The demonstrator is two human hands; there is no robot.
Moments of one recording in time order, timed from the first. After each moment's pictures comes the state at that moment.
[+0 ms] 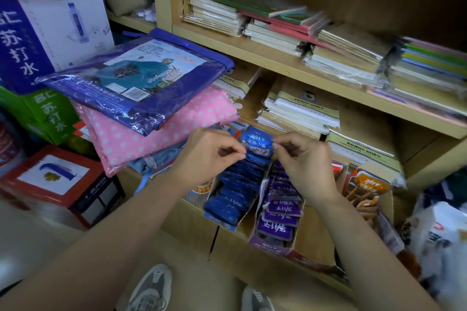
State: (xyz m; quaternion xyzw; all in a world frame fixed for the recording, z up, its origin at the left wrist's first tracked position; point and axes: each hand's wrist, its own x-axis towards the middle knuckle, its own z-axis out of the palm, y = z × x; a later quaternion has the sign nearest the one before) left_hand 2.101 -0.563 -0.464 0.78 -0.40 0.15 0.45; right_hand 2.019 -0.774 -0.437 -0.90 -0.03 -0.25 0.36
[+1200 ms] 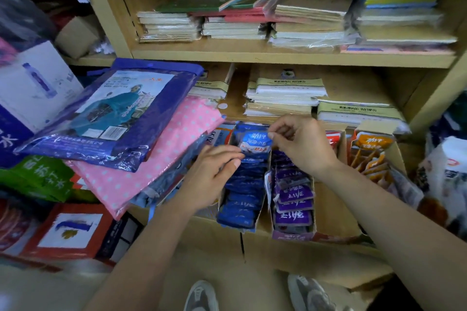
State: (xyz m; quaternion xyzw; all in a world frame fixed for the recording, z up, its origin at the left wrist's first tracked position) left_hand 2.112 -0.562 -0.487 0.84 -0.43 0.00 0.34; right_hand 2.028 -0.784 -0.442 -0.89 0.05 -0.24 0.38
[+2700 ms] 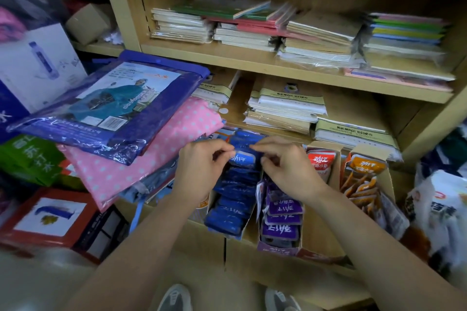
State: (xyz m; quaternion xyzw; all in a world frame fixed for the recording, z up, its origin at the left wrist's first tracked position) left_hand 2.109 -0.578 -0.472 0.83 -0.32 0.20 0.41; right_hand 2.022 -0.772 -0.445 -0.92 -0.03 -0.17 0.34
